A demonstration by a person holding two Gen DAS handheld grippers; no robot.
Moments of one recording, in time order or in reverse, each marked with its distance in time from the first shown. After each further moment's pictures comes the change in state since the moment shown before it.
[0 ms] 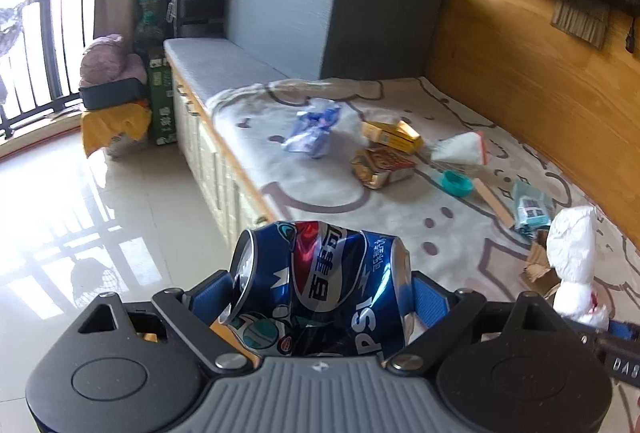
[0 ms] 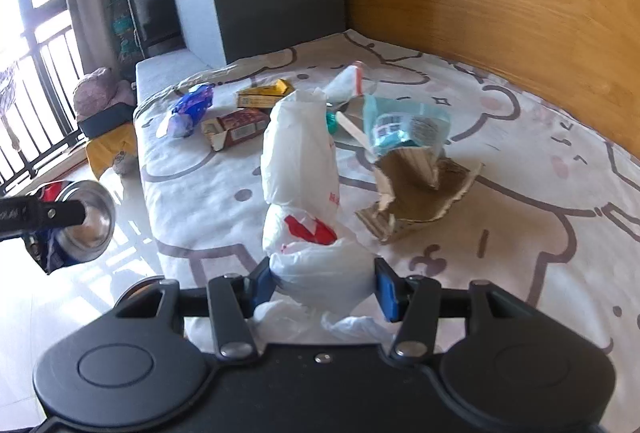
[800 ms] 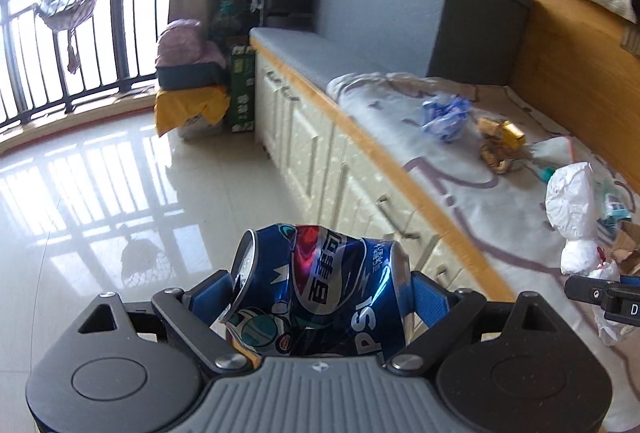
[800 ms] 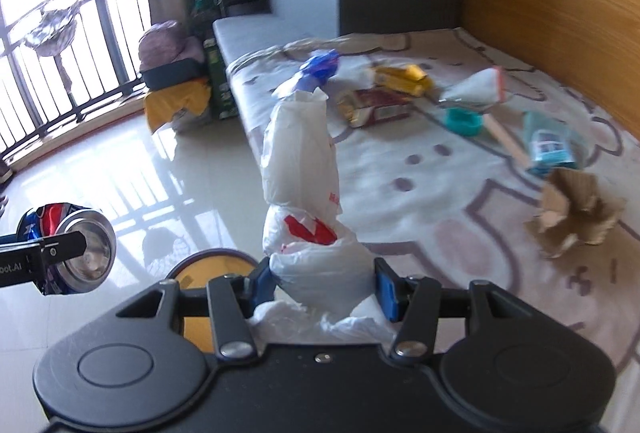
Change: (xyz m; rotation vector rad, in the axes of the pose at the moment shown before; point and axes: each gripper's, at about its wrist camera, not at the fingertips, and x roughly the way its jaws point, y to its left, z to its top) left arm -0.021 0.126 -0.050 -0.091 -0.006 0.149; right arm 0.032 0.135 -0.008 -0.166 0.054 0.126
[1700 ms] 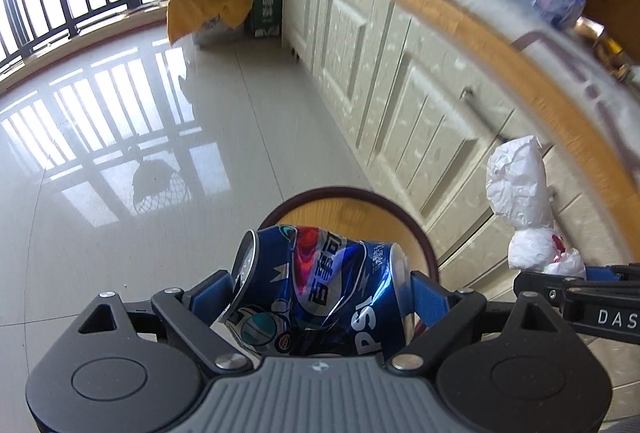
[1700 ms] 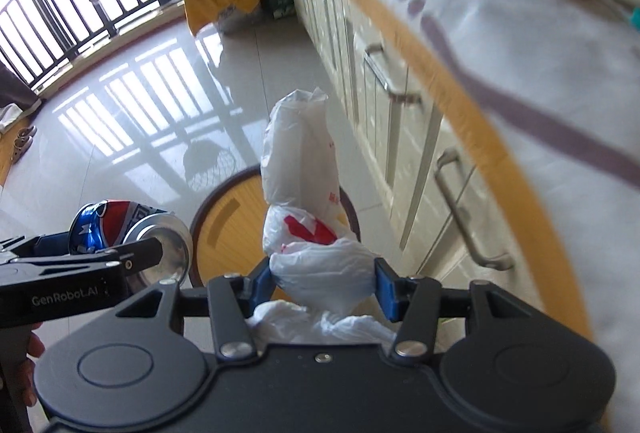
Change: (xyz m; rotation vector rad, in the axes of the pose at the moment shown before) left arm 0.144 0.052 -0.052 -0.018 0.261 0.065; right arm 0.169 0.080 -0.033 -0.046 0.290 0.151
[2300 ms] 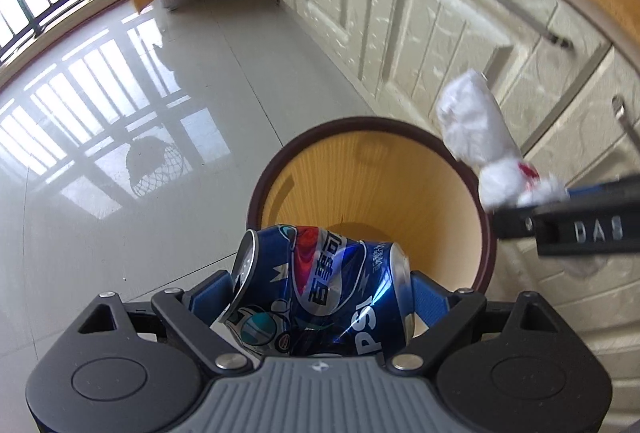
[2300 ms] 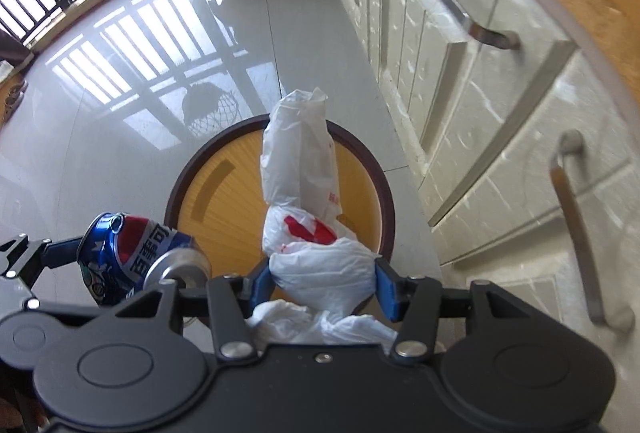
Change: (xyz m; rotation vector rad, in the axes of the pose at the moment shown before) left arm 0.081 0.010 -0.011 0.150 0.158 0.018; right arm 0.093 0.023 0.020 -0.053 0.178 0.002
